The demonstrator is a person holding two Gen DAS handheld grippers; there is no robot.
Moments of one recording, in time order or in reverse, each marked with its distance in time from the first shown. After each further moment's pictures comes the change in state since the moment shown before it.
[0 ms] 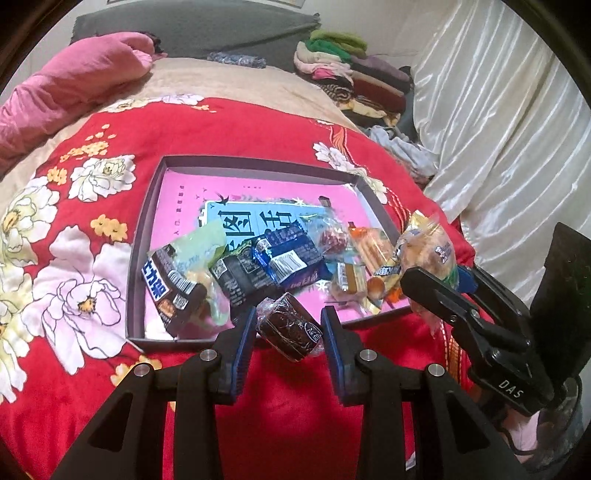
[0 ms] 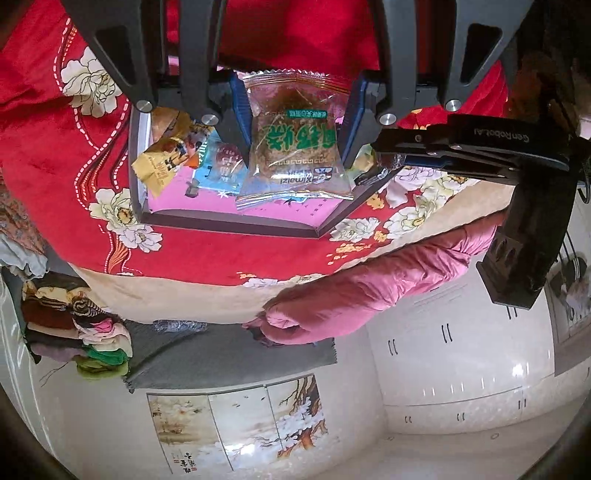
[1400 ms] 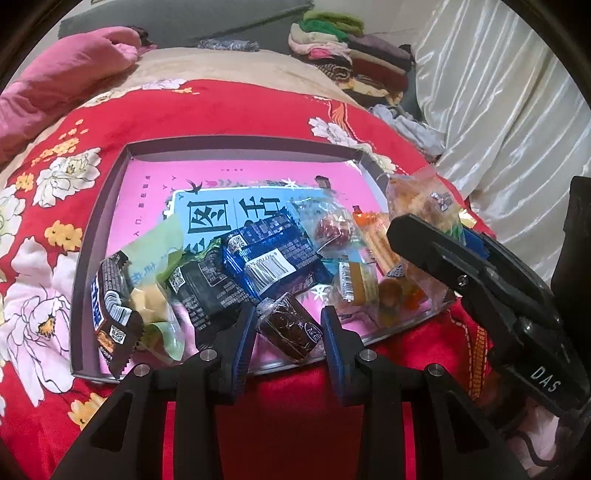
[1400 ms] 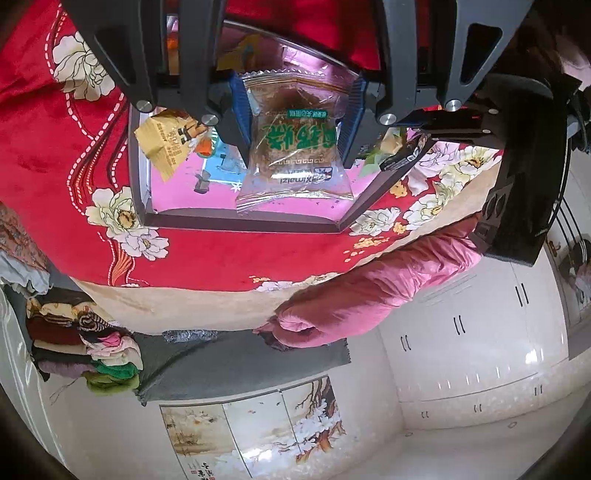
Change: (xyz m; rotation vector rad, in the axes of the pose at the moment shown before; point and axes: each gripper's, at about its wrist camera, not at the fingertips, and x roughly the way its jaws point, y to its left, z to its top) left arm 0.057 -0.018 0.008 0.041 0.069 0.036; right arm 0.031 -0.028 0.010 0.066 0.012 -0.008
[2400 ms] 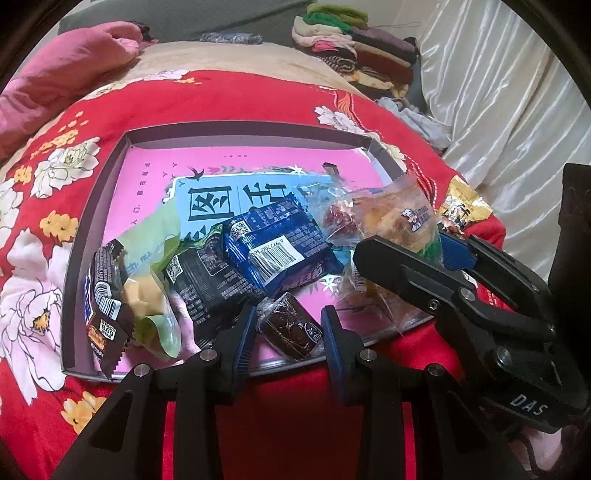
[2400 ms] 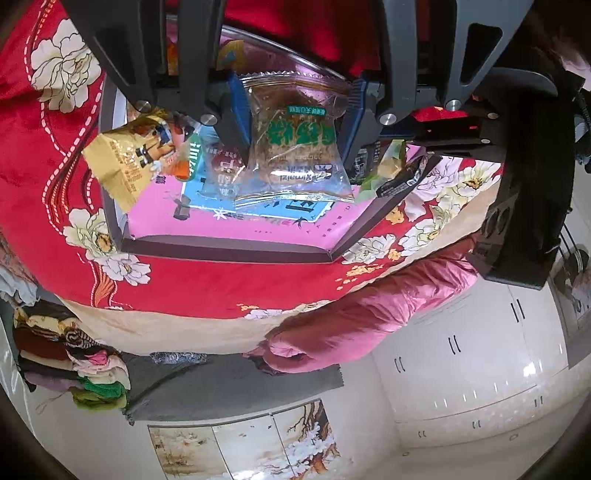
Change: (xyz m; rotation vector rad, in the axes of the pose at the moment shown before) left arm 0.012 0.002 -0.004 -0.001 0.025 0.020; right arm 0.025 0.004 -0.010 -0.007 0.101 0.029
